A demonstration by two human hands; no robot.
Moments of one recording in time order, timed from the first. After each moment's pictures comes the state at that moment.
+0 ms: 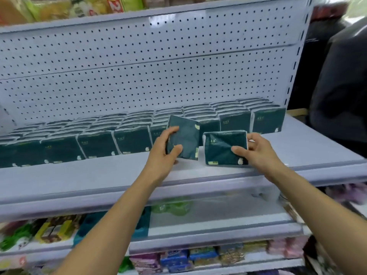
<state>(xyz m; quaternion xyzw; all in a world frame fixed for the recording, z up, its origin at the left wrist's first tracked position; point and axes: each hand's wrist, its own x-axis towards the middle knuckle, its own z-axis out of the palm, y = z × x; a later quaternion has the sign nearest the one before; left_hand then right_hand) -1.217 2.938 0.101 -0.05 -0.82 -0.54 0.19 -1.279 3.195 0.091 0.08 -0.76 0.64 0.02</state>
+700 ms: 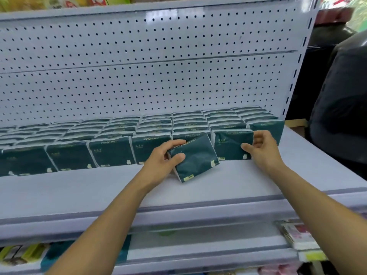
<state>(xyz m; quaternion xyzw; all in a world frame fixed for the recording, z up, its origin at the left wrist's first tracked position) -1.284 2.954 0.099 -0.07 -0.80 -0.58 0.10 -1.383 3.229 0.089 0.01 -0.81 0.57 0.14</state>
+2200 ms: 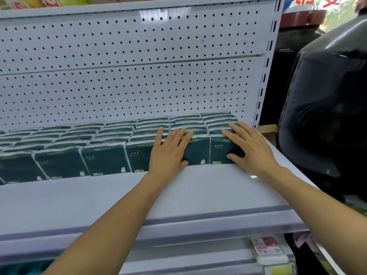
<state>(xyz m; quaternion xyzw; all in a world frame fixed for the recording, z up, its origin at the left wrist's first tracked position) -1.382 3.078 0.093 -0.06 -0.96 0.12 0.25 -1.453 3.340 0.075 0.31 -0.89 0.14 0.32</state>
